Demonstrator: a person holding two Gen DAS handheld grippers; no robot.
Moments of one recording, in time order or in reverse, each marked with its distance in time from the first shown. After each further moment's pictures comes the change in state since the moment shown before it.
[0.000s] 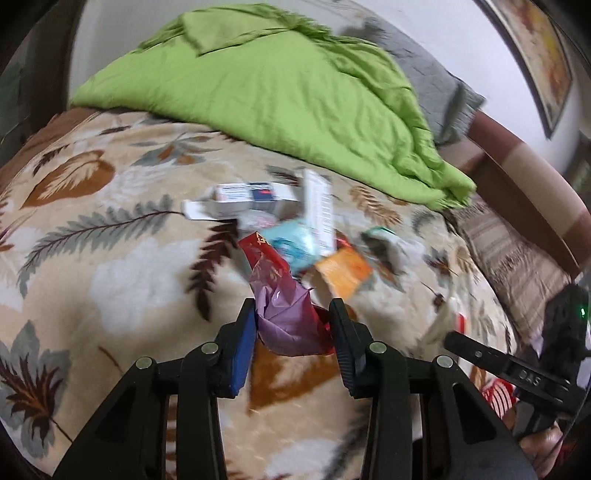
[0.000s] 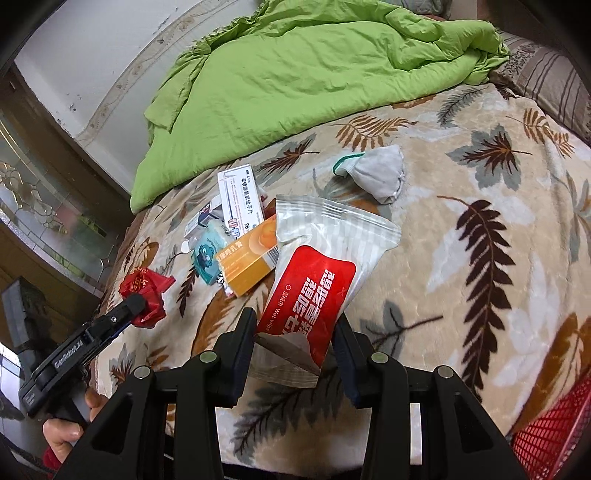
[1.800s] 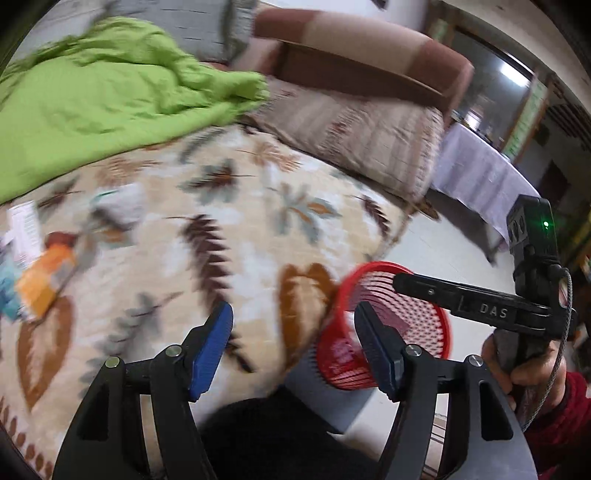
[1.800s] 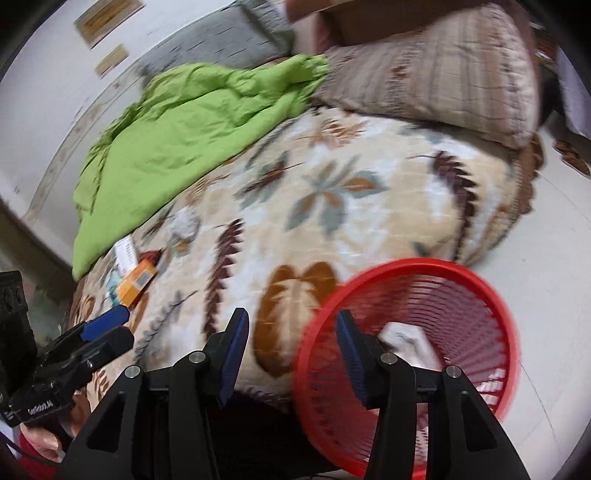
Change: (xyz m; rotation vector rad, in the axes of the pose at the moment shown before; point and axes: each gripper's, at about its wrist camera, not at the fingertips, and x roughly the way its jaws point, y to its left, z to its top) left arm 0.010 -0.261 -0.094 0.511 0.203 -0.349; right arm -0.192 -0.172 -0.067 0.217 -0.162 -0.239
